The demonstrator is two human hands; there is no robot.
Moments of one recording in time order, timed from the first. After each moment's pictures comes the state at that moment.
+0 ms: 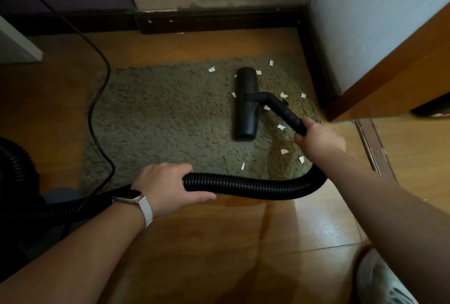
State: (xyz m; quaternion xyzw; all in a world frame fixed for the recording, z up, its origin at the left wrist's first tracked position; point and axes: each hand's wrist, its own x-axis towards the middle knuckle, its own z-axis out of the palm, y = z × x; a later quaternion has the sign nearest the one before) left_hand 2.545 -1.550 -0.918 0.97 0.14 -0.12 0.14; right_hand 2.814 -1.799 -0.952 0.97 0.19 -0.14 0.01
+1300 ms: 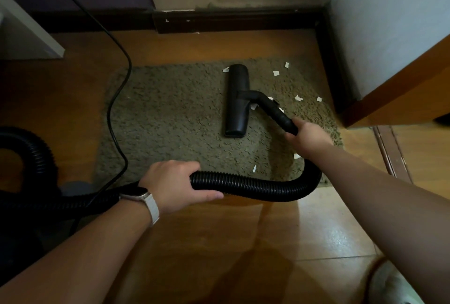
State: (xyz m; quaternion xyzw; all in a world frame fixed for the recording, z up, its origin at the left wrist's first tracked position) left_hand 2.540 -1.543 -0.912 0.97 0.17 -0.10 0.17; right_hand 2.824 -1.758 -0.984 0.95 0.23 -0.22 -0.08
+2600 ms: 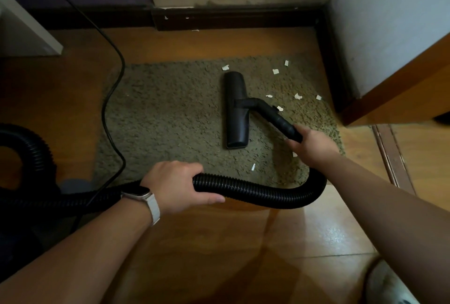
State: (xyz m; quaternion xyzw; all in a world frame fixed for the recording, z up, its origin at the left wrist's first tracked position) left_hand 2.542 -1.551 -0.908 0.97 0.14 -0.14 0.14; right_hand 2.811 -1.784 -0.983 0.94 0.26 -0.20 -0.09
